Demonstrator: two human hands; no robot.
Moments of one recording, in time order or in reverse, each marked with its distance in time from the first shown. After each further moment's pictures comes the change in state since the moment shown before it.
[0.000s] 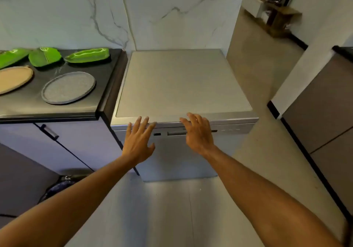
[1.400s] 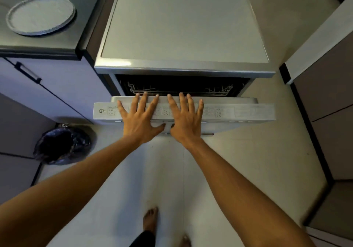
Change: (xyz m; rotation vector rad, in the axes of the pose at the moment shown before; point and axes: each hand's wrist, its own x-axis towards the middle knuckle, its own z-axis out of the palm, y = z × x) left_hand -0.073 0.050 0.066 0.029 -0.046 -0.136; right_hand -0.097 -0.053 0.045 0.010 -0.279 0.114
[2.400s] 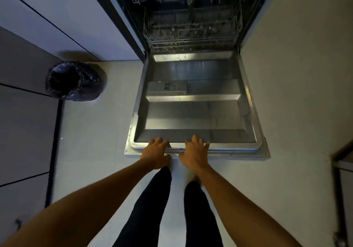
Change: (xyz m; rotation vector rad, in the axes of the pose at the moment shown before) left_hand -0.315 0.053 0.196 -0.199 -0.883 -0.111; right_hand -0.313 -0.022 0.242 0.233 -0.747 0.211
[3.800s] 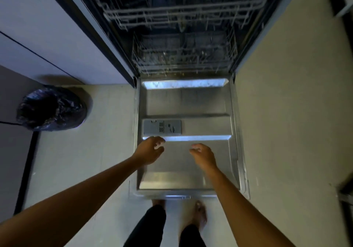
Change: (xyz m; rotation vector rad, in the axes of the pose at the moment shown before) left_hand 0.148 -0.024 -0.073 -0.429 0.117 0.048; right_hand 0.139 0.052 -0.051 0.878 0.035 0.222
